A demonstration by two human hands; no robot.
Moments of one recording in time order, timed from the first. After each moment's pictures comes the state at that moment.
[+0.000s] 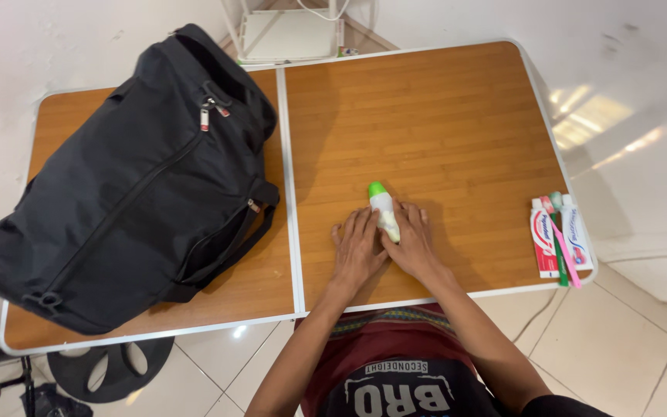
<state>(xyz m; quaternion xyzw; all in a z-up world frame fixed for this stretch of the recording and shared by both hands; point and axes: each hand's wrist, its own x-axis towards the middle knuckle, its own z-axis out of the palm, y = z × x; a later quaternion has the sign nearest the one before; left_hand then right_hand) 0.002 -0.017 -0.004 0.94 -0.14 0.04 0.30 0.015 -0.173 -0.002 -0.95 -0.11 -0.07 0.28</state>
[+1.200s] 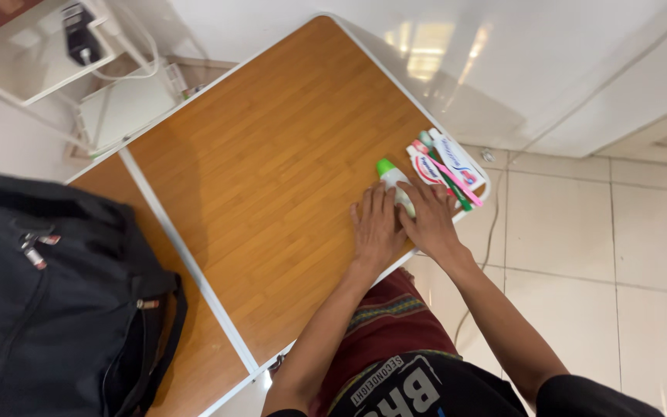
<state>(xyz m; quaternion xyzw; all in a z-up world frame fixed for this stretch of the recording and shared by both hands) -0.004 -0.212 0.010 0.88 -0.36 0.00 0.31 -0.065 -0.334 0.029 -0.95 0.13 -0.16 0.22</state>
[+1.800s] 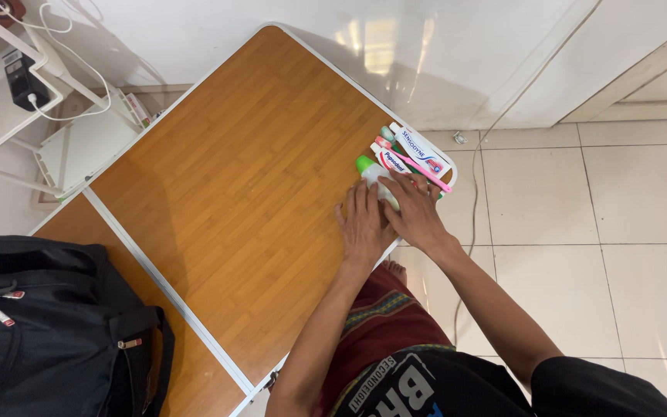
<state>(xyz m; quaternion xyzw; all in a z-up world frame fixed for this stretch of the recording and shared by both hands) -0.012 -0.234 0.003 0.87 -0.39 0.02 0.30 -0.078 -0.355 0.015 -0.95 0.15 -0.17 0.23</state>
